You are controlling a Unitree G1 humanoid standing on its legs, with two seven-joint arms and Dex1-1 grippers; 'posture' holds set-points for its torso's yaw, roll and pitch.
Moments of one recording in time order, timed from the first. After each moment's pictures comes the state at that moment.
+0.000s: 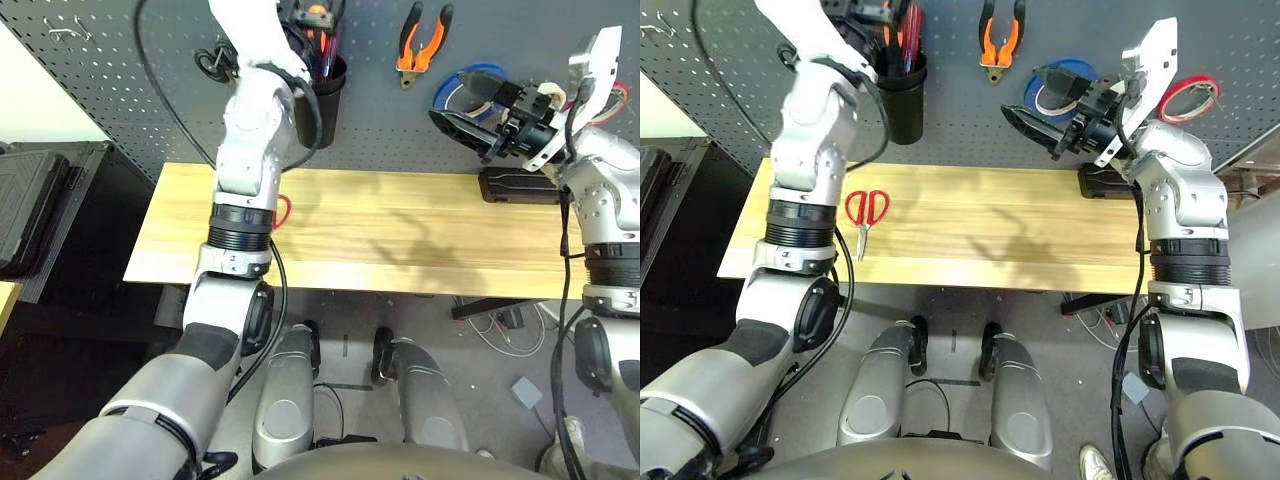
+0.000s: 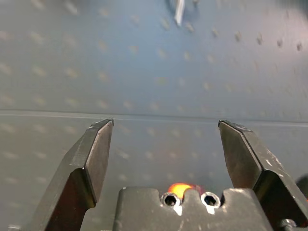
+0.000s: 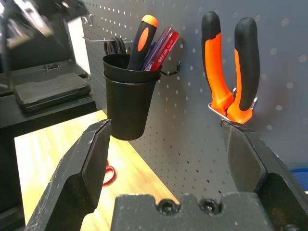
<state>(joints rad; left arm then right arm) -0.98 0.14 0.10 0.05 -0.15 0.24 -0.04 -0.72 -0.53 -0.17 0.23 0.49 0.25 0.98</state>
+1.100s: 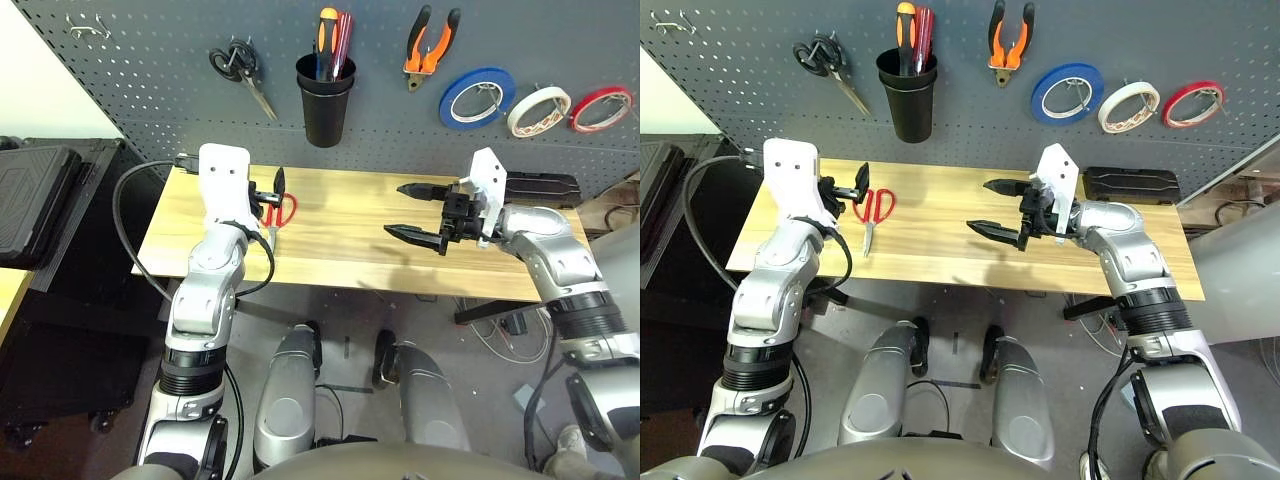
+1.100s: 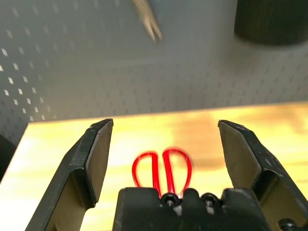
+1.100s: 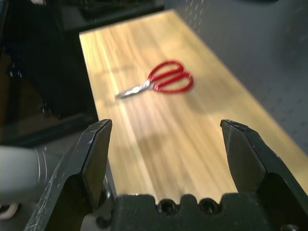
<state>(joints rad) -0.30 0.20 0.00 -0.21 -0.03 0.55 -0.02 -0.48 -0.45 0.12 0.29 0.24 0.11 1.05</state>
